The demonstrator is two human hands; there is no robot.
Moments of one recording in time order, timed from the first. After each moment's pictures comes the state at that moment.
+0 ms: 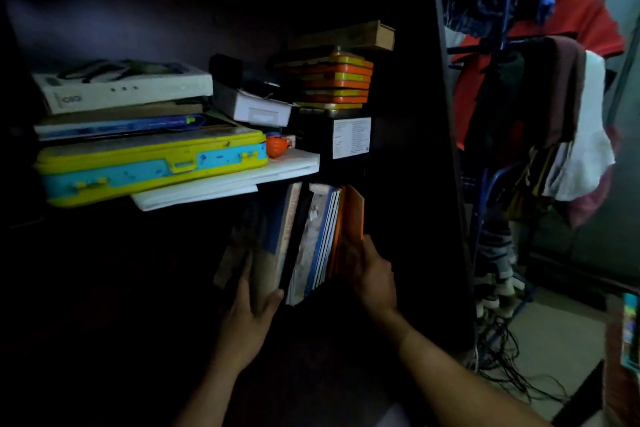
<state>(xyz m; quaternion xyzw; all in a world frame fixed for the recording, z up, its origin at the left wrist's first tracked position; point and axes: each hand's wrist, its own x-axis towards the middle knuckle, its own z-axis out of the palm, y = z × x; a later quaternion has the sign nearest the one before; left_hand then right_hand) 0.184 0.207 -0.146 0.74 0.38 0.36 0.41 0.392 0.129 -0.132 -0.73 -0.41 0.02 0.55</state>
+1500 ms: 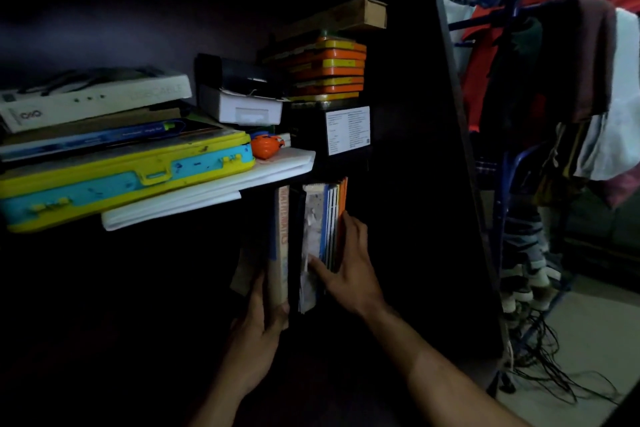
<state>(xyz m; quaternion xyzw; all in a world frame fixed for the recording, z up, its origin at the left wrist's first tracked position) 0.192 0.207 -0.152 0.78 0.37 0.32 0.38 0.381 0.166 -0.127 -0.64 -0.53 0.00 0.56</state>
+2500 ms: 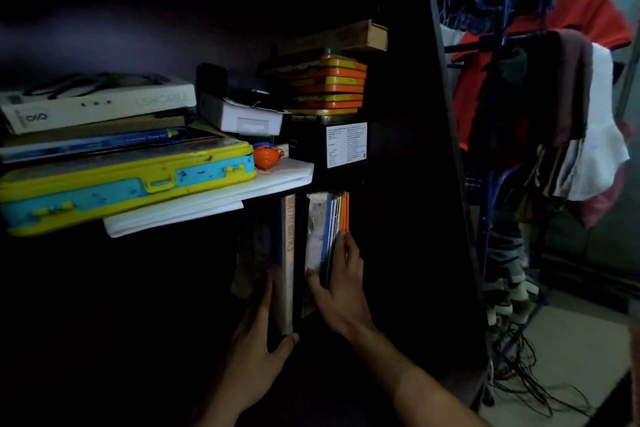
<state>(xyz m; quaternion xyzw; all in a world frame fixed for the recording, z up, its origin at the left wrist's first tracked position) 0.196 0.218 -0.170 0.86 0.29 0.33 0.26 0.371 0.165 -0.137 -0.72 -0.50 -0.02 0.49</state>
